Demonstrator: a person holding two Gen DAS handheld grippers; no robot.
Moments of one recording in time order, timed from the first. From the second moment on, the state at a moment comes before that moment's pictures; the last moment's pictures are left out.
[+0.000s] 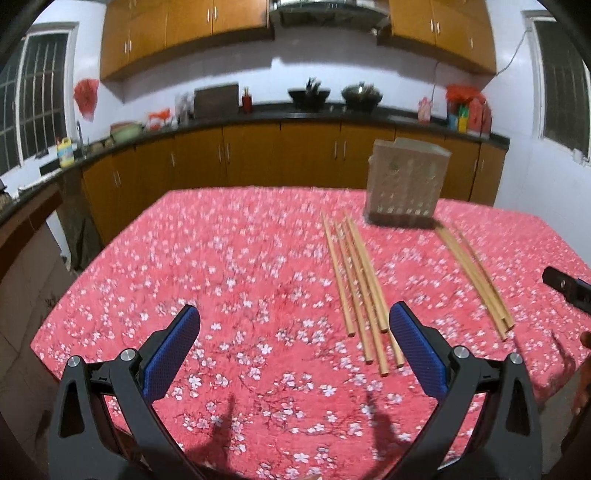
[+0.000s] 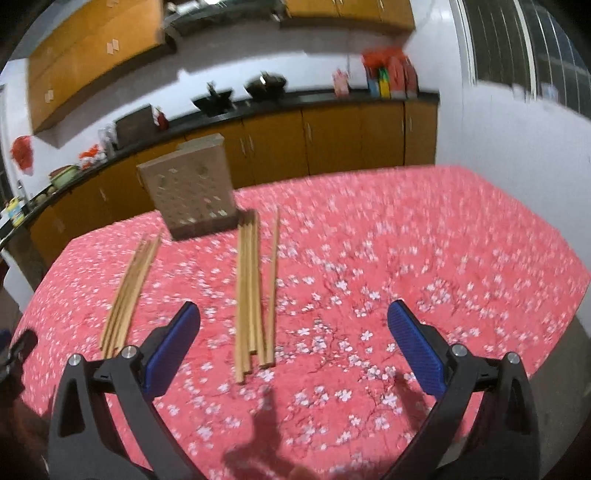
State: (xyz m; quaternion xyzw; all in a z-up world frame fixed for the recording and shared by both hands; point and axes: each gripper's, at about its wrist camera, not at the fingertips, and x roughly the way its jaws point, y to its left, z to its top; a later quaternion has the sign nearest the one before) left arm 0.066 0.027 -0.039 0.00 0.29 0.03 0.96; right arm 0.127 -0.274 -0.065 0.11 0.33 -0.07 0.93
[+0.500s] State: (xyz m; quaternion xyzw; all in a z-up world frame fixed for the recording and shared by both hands) left arm 0.124 0.039 -0.056 -0.03 0.37 -0.02 0.93; right arm 0.225 -0.279 -0.114 0.14 0.44 -0.03 0.89
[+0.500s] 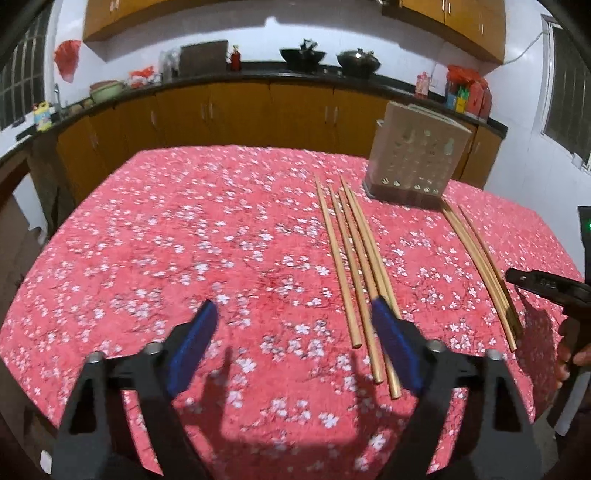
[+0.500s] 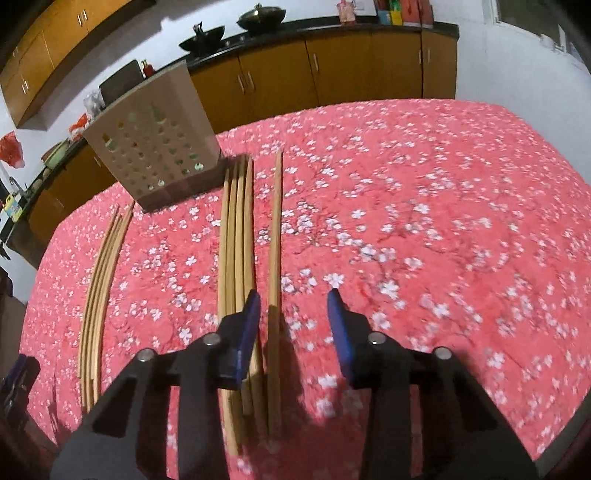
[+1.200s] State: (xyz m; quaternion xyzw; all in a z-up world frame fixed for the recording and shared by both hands) left arm 0.182 0.010 -0.088 -0.02 0.45 -0.08 0.89; right arm 0.228 -0.275 -0.121 0.09 0.43 -0.05 0.89
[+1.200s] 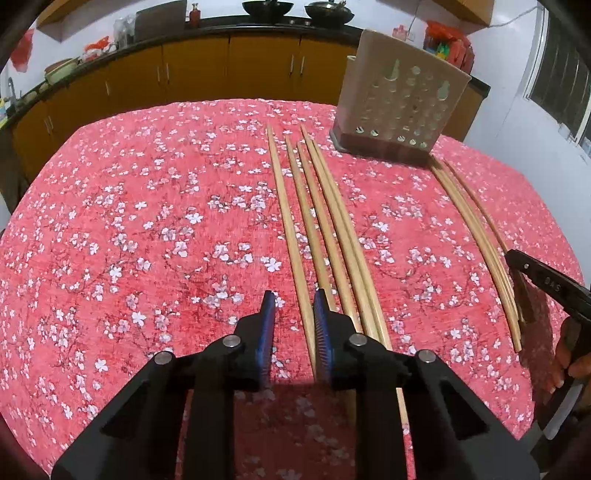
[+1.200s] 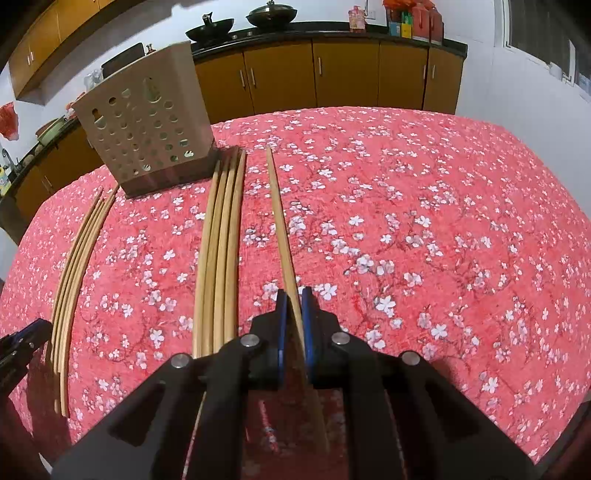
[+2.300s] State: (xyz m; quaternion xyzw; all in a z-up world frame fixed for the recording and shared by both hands) left arm 0.218 0.046 -0.099 -0.05 0.43 -0.06 0.90; right arm 0.230 -0.297 -0.121 0.09 0.42 -0.08 0.90
